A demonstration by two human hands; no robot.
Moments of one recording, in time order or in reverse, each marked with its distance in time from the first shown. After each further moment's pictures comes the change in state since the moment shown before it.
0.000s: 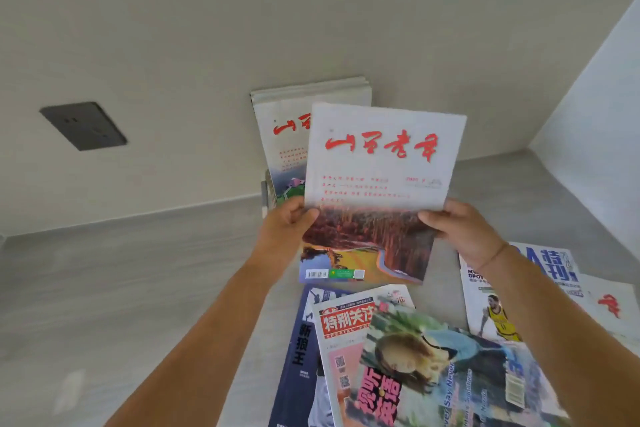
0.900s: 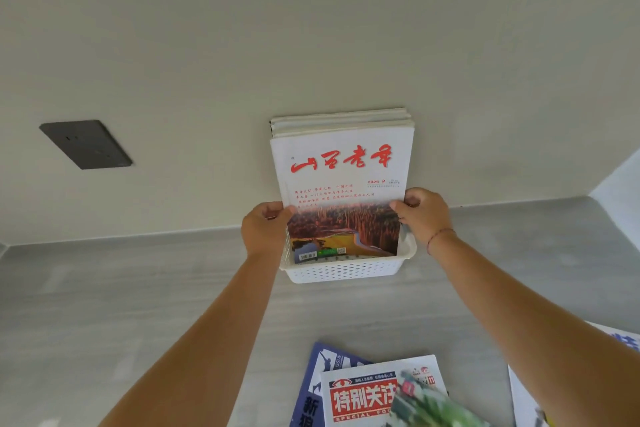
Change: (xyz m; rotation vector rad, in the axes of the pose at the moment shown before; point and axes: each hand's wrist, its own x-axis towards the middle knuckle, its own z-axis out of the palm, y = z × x) left_hand 0.123 -0.030 -0.045 0.131 0.624 -0.159; right_hand 0.154 -0.025 0.080 -0.414 0.168 -0.153
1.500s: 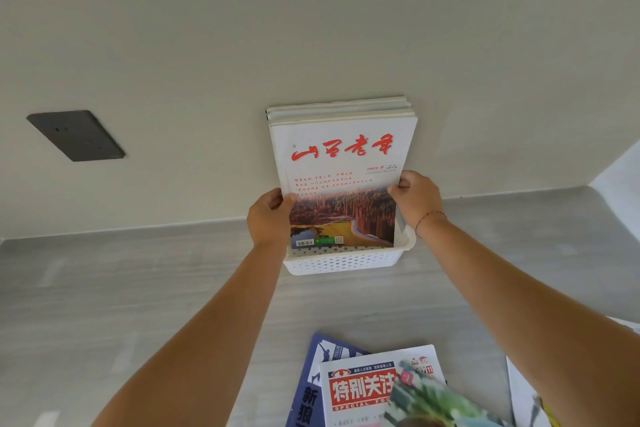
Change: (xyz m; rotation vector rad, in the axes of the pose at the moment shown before) left_hand -0.003 0.004 0.014 0.022 -0.011 0.074; right_hand 0.013 -0.010 0.013 -0.160 0.037 -0.068
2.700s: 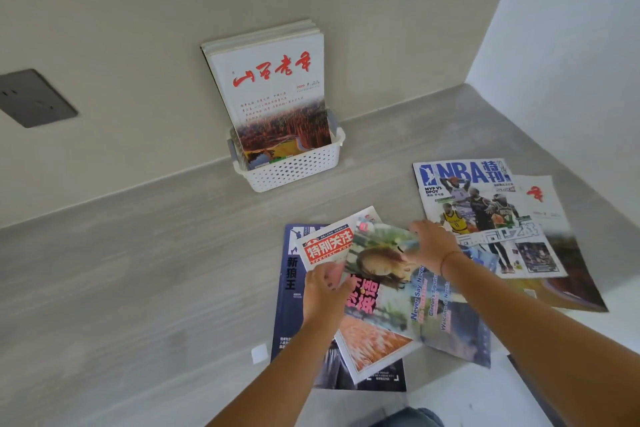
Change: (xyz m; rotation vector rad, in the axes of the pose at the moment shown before) left_hand -0.287 -0.122 -0.056 0.288 -0.675 -0.114; right_hand -0.289 0.134 -0.059 -0.547 -0.285 0.291
